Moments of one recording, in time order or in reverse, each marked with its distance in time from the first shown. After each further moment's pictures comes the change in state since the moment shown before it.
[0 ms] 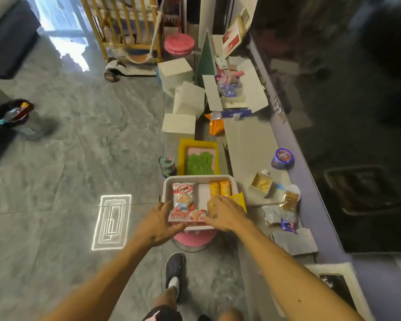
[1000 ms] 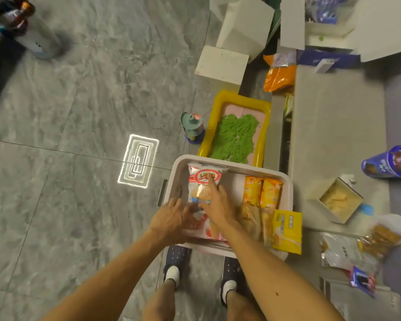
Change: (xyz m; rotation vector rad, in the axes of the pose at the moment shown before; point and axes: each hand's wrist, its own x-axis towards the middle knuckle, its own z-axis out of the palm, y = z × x) left_hand 0.227 -0.108 0.187 0.358 -0.243 -0.004; right_hand 0.278 0.005 0.214 0.319 -0.098 -0.049
